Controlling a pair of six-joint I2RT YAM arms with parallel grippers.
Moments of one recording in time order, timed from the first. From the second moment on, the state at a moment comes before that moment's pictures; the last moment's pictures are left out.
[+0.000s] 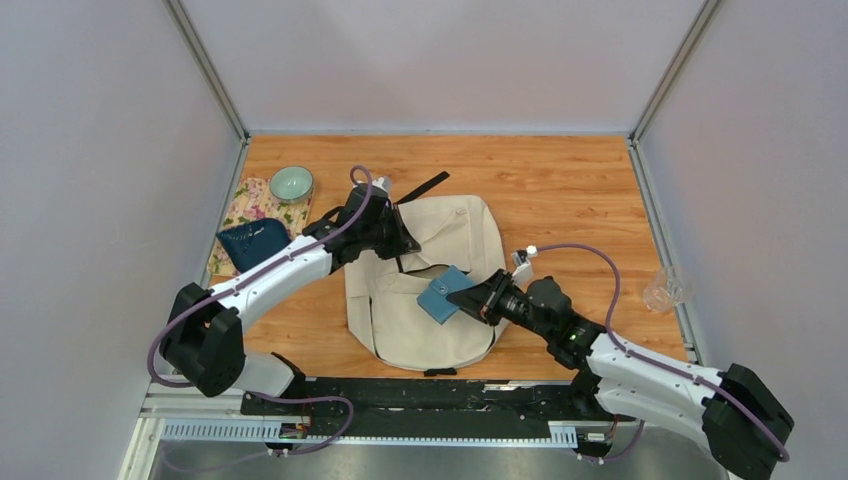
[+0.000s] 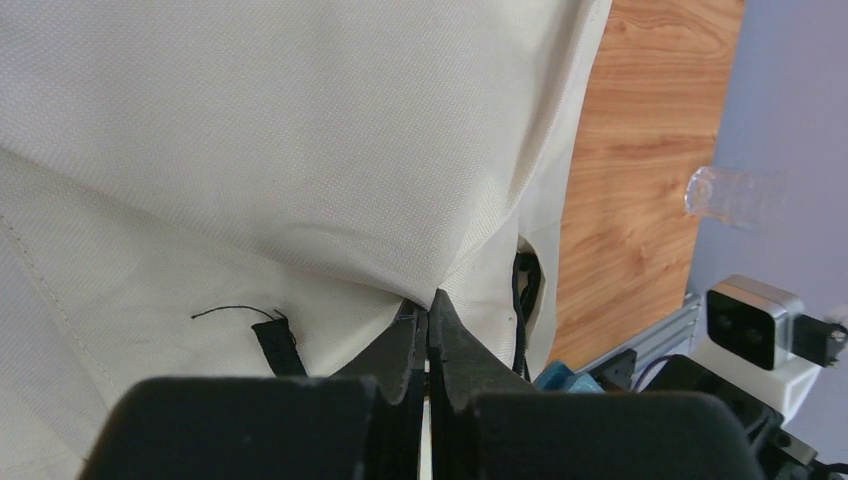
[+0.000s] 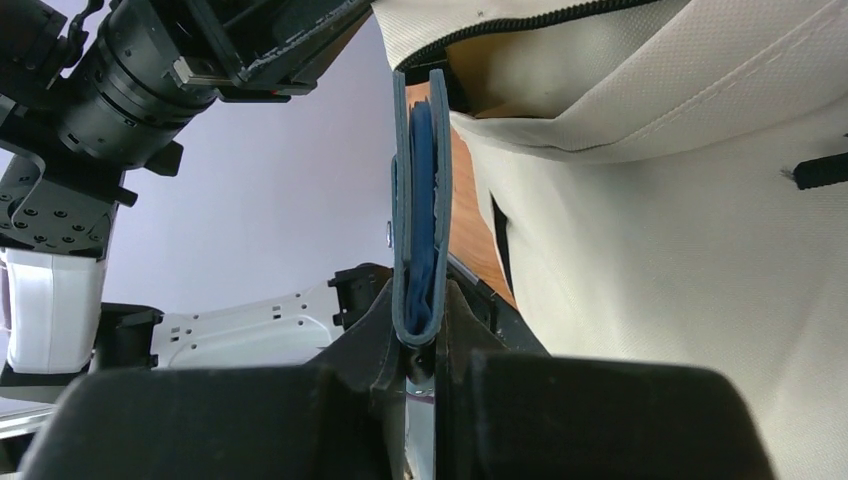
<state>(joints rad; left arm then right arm) -0.62 1.41 1.02 -0.34 0.13 -0.84 0.84 0.83 0.26 0.36 -0.11 1.39</state>
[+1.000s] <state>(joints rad) -0.55 1.26 0.87 -0.24 0.25 -0.89 0.77 1.32 0.34 0.74 -0.26 1.45</state>
